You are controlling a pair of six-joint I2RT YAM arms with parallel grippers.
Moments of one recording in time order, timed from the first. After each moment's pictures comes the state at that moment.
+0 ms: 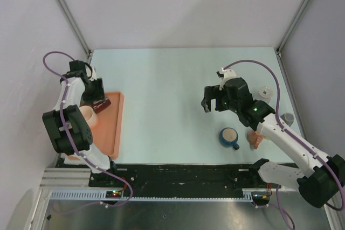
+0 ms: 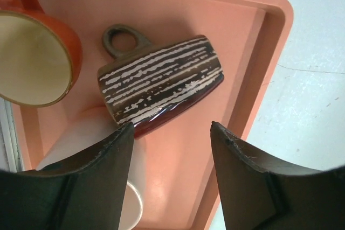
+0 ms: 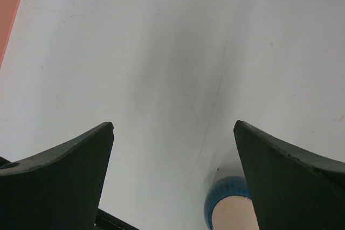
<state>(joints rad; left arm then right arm) 0.30 1.65 1.30 -0.82 0.07 0.05 0.59 1.10 0.96 -0.44 0.06 0.31</state>
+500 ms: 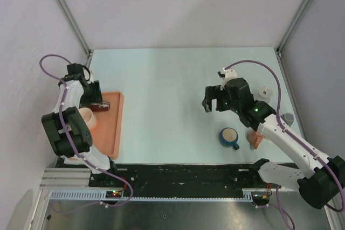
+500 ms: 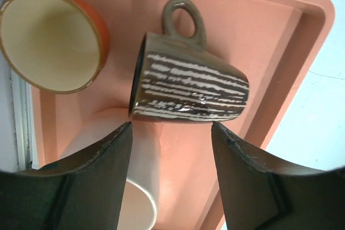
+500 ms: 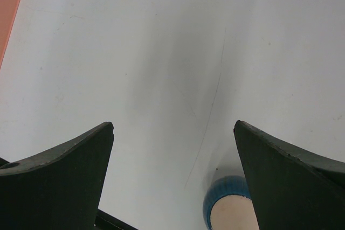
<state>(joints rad) 0.32 1.62 1.24 -0.78 0.02 0.04 0.58 1.09 0.95 -0.44 0.05 0.31</state>
